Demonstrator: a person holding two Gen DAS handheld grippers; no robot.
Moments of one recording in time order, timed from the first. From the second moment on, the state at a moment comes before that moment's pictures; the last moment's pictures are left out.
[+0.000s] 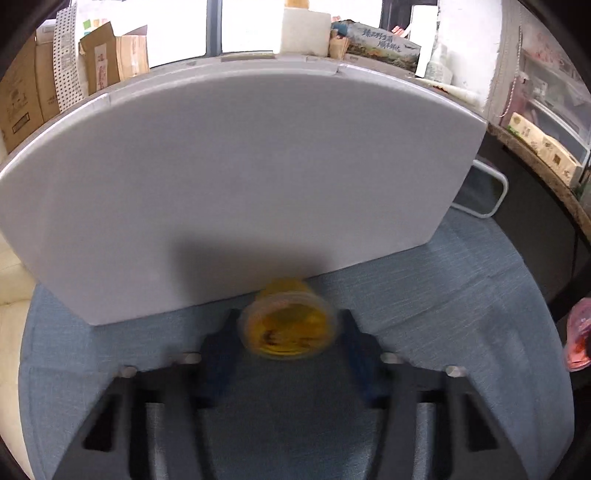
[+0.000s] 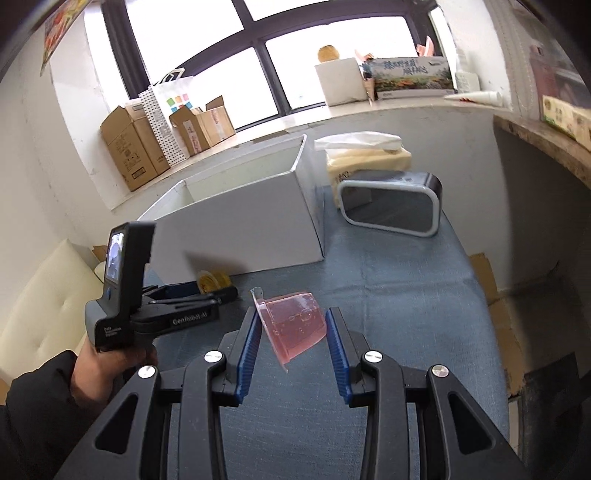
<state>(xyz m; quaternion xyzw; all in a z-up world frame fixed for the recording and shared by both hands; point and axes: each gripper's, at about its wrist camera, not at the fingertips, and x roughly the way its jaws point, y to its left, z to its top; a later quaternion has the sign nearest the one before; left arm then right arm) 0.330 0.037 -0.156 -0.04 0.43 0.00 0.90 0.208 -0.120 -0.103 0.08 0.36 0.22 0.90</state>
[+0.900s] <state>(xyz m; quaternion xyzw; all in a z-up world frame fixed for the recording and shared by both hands) 0.273 0.107 -0.001 -0.05 0.29 -0.04 0.95 0.282 -0.042 -0.043 0.06 0.32 0.28 0.90</state>
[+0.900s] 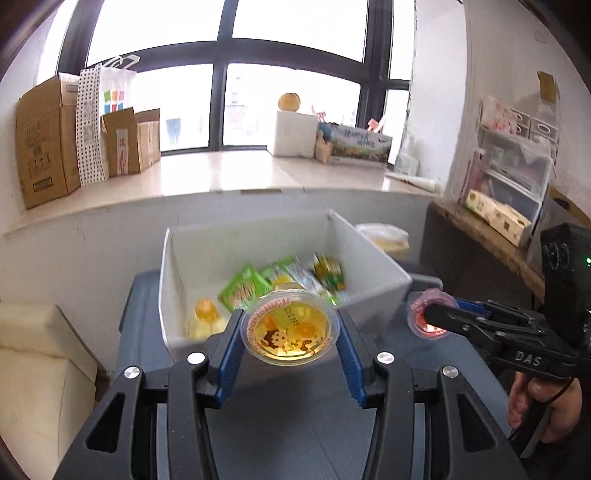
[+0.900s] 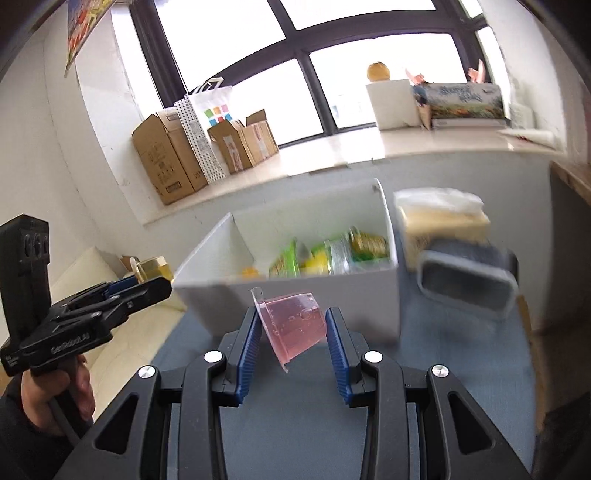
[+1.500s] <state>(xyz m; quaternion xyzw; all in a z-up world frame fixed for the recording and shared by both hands) 0.378 0.148 -0.034 -0.03 0.36 0.00 0.93 0.394 0.003 -0.055 0.04 0.37 0.23 0.90</state>
